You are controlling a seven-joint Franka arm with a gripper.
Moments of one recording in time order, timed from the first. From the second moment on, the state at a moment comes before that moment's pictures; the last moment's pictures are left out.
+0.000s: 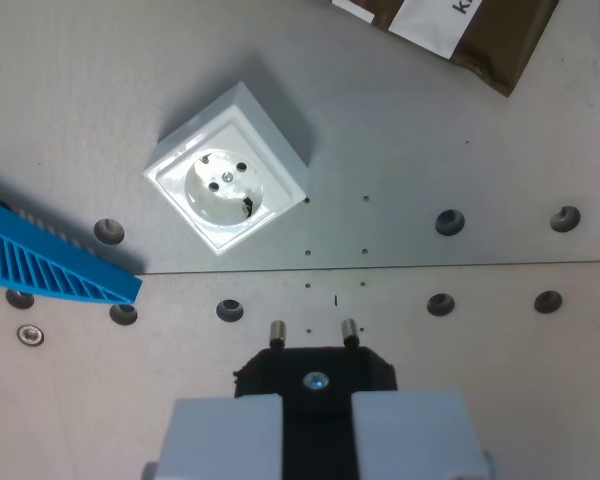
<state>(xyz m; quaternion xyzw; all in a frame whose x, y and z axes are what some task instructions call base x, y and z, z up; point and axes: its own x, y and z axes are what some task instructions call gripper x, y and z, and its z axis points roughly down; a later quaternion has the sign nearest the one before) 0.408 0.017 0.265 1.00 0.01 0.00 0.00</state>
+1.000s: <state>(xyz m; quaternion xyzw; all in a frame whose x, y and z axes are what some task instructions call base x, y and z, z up) 0.407 0.018 0.262 1.00 0.01 -0.01 0.00</state>
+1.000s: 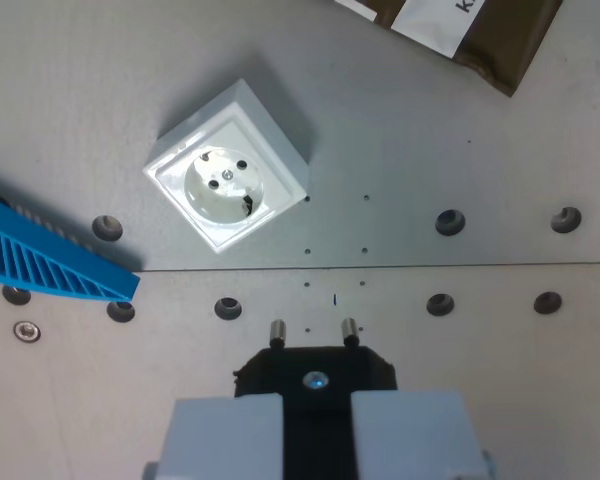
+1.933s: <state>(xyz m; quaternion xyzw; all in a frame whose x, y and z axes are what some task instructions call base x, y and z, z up) 0.406 0.027 0.232 1.00 0.07 -0.02 0.00</state>
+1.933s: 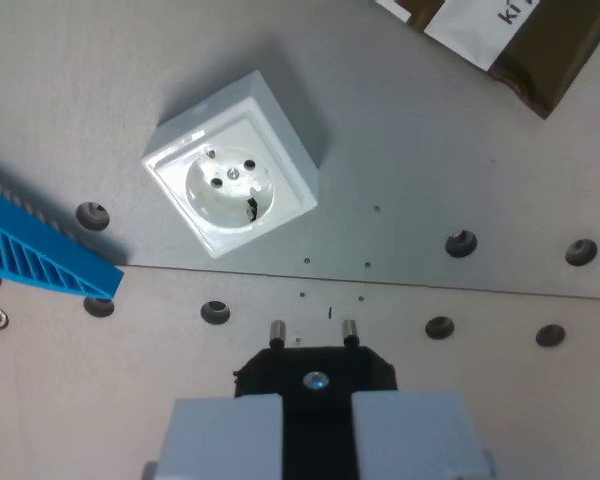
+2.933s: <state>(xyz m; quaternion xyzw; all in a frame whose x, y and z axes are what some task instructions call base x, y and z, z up) 0.396 0.041 0.179 0.98 0.17 -0.02 0.00</state>
